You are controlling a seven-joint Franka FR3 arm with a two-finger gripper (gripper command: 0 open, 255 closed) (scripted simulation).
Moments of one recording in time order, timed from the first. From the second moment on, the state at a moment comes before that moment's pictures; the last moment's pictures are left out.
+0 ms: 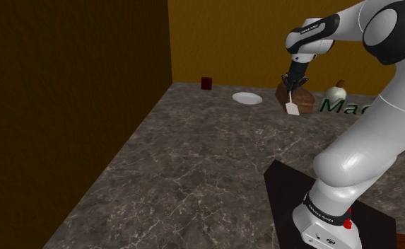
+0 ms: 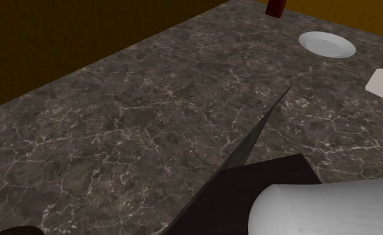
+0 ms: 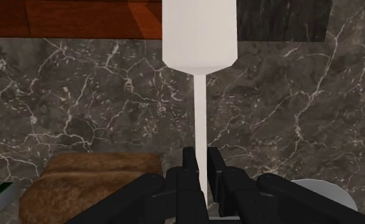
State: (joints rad) arm -0.45 -0.13 -0.44 -2.06 -0.07 2.01 0.11
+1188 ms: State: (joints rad) arm -0.45 -0.05 -0.46 -2.23 -0.03 2.25 0.08
